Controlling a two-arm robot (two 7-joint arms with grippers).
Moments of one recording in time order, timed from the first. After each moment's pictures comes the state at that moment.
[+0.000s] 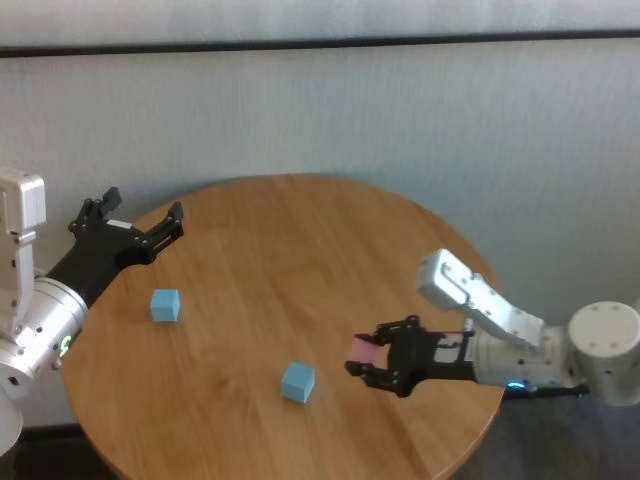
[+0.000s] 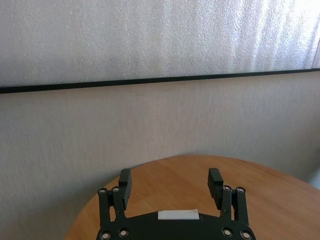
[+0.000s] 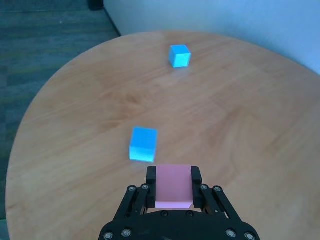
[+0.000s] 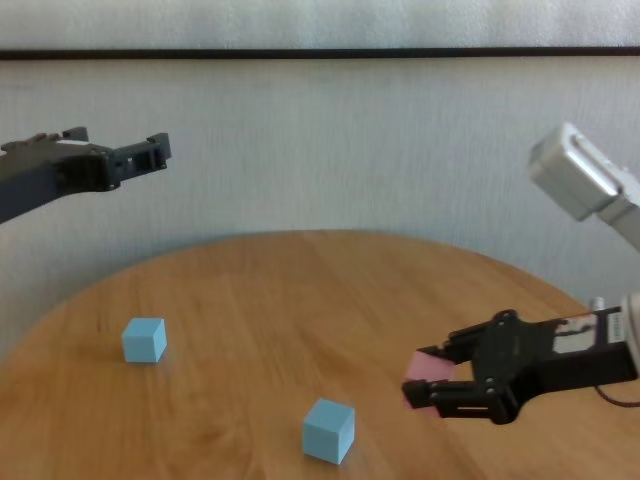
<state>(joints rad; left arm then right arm) -0.23 0.42 0.28 -1.47 -0.48 -0.07 -0.18 0.55 0.49 -0.68 -1.17 0.24 0.07 0.79</state>
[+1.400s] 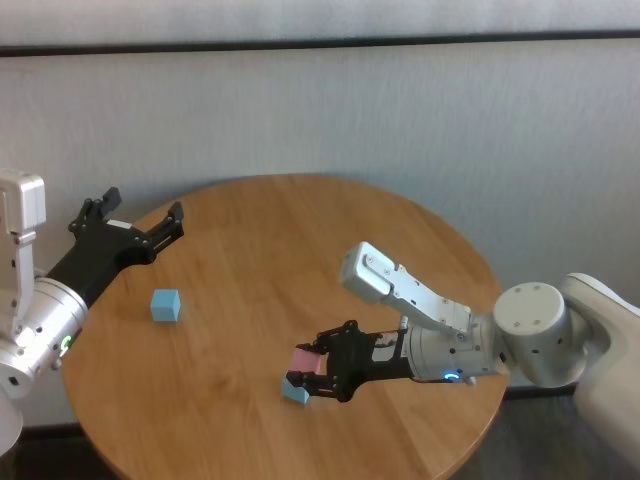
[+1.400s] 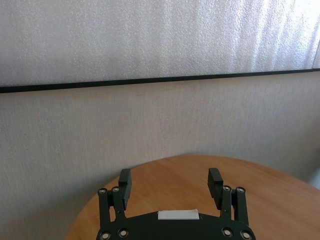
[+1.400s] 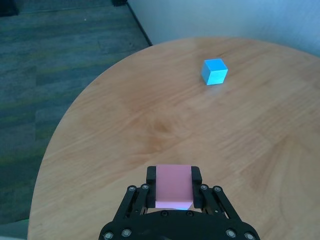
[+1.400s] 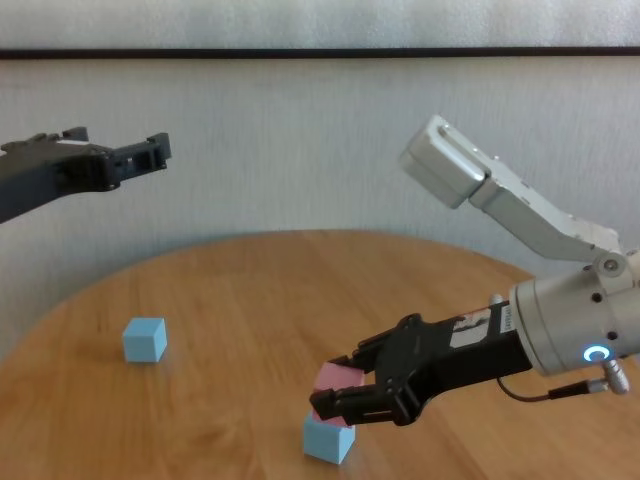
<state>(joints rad) -0.23 0.42 0.28 -1.47 -0.48 -0.07 -0.18 0.64 0.39 -0.79 -1.14 0.23 0.18 0.81</state>
